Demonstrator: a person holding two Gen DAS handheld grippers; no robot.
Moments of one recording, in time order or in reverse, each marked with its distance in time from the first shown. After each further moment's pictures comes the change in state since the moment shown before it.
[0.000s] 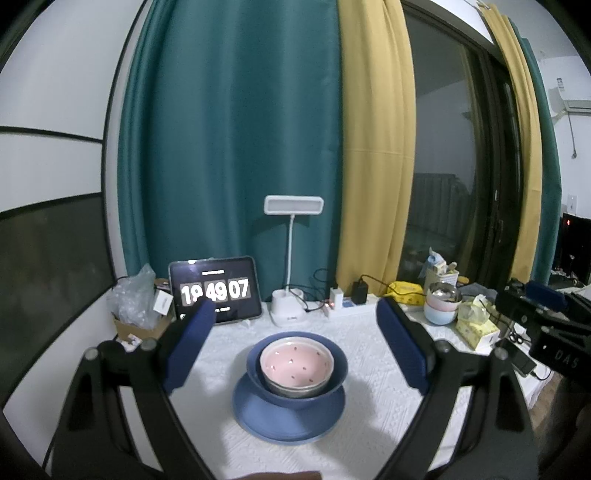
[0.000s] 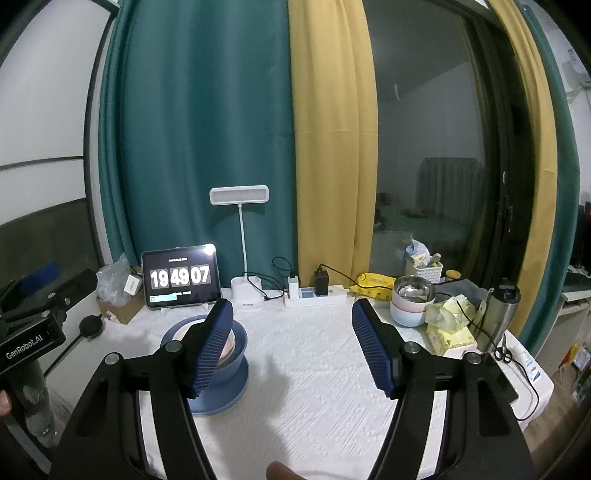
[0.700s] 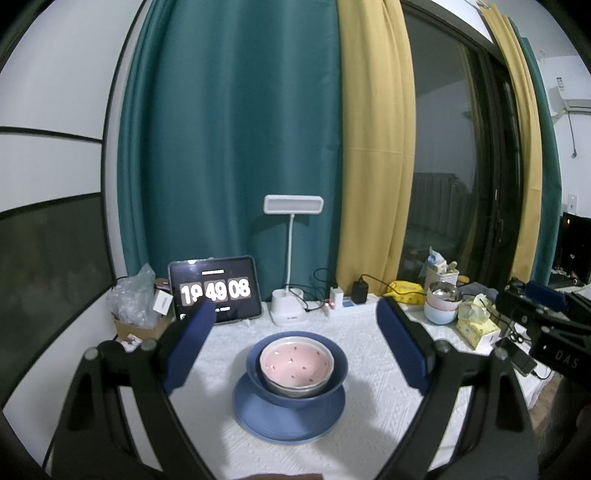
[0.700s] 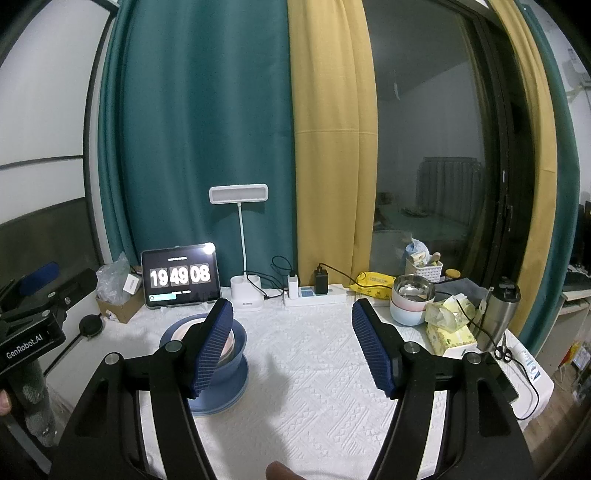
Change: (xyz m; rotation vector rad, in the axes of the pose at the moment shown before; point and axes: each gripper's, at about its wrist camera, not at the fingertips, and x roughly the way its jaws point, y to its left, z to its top) left arm 0.000 0.000 0.000 0.001 0.002 0.000; right arm 0.000 0.000 0.000 0.001 0.002 0.000
